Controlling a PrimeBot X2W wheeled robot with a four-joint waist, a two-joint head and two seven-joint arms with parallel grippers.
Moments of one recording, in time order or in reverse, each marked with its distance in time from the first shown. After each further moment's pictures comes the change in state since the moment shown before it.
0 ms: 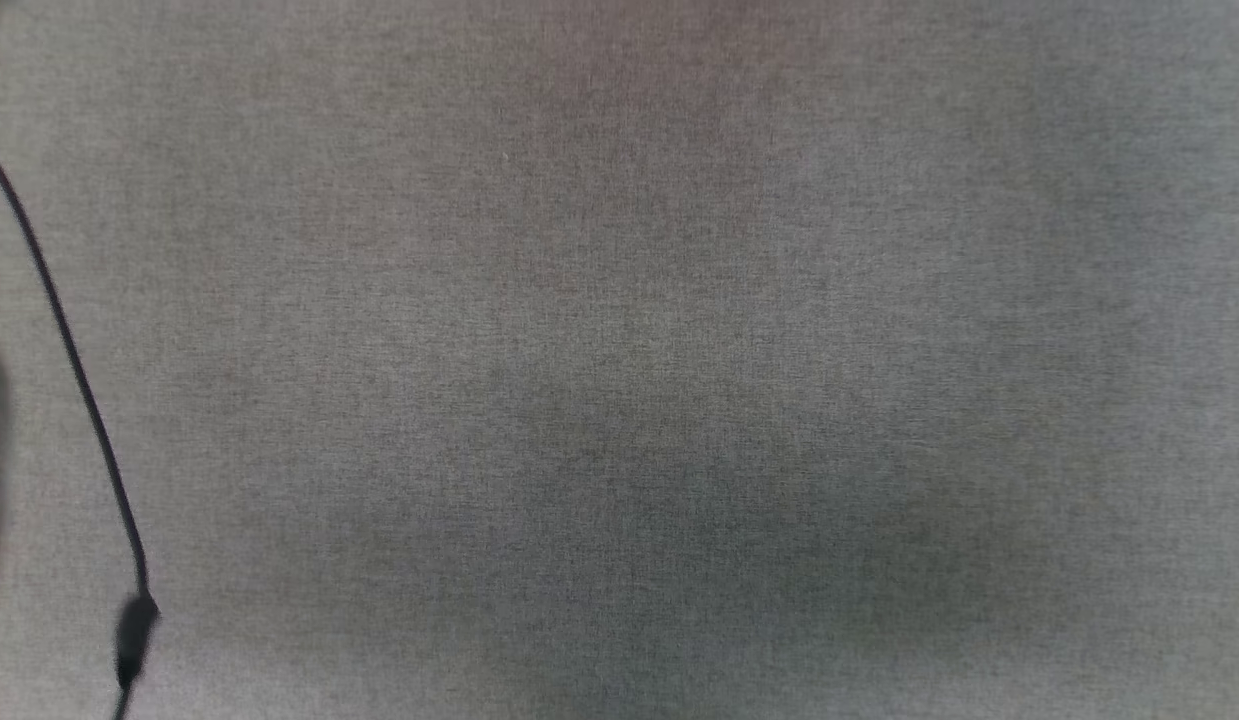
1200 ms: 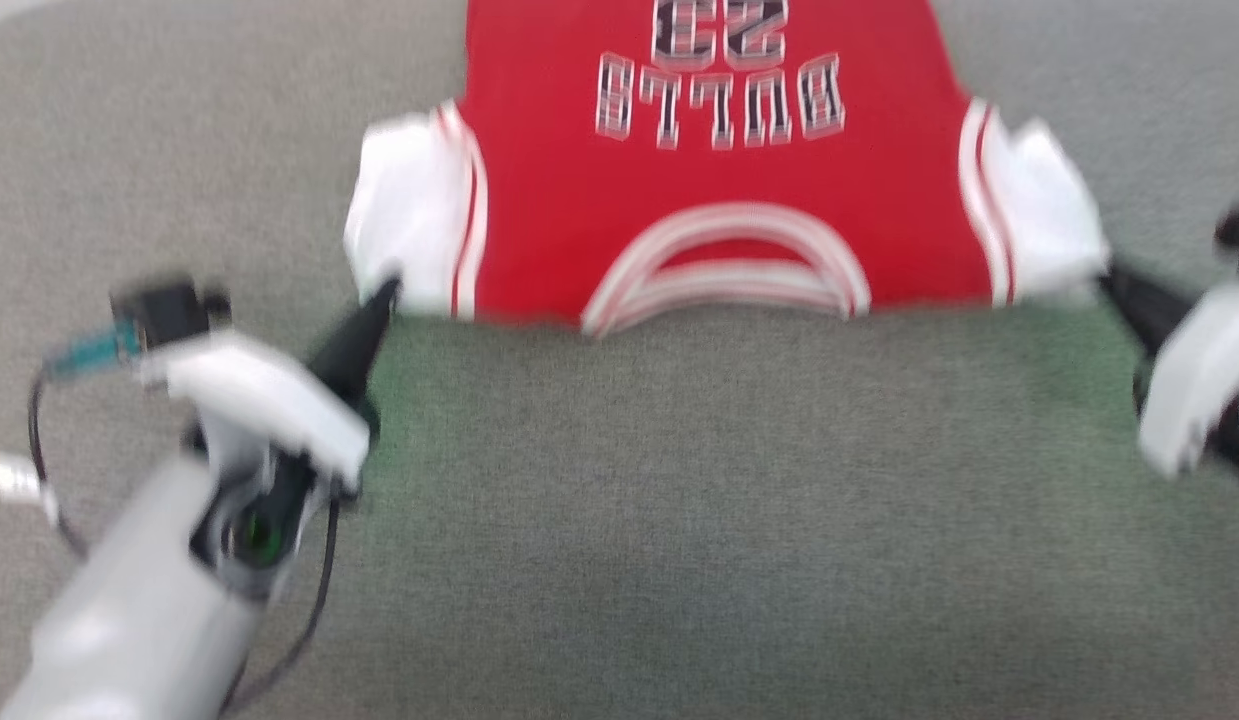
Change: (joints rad) left arm 1.013 0.143 -0.256 -0.480 -0.309 -0.036 0.206; right arm 1.016 -0.413 0.404 -0.376 0.481 0.000 0.220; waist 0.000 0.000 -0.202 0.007
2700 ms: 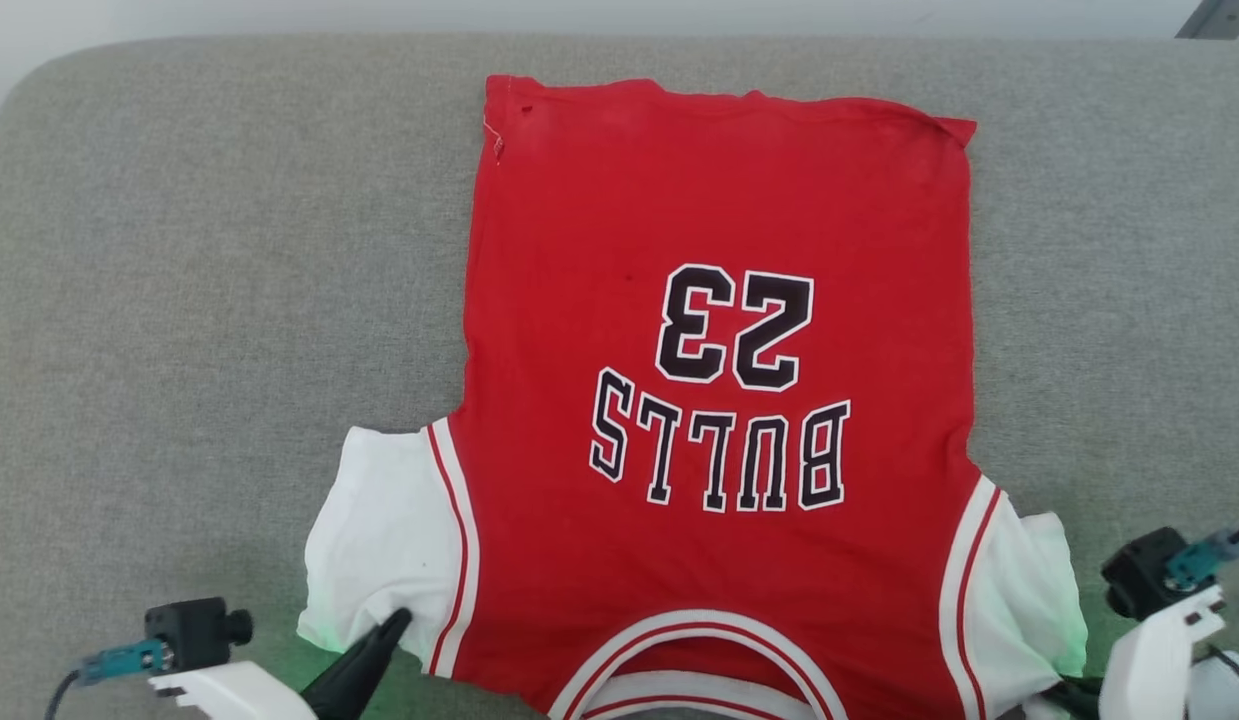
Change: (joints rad) left arm 0.564 0.240 -0.128 -0.357 -0.054 0.075 -0.051; right arm 0.741 0.056 -0.287 -0.549 -0.025 0.000 0.696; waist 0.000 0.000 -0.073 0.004
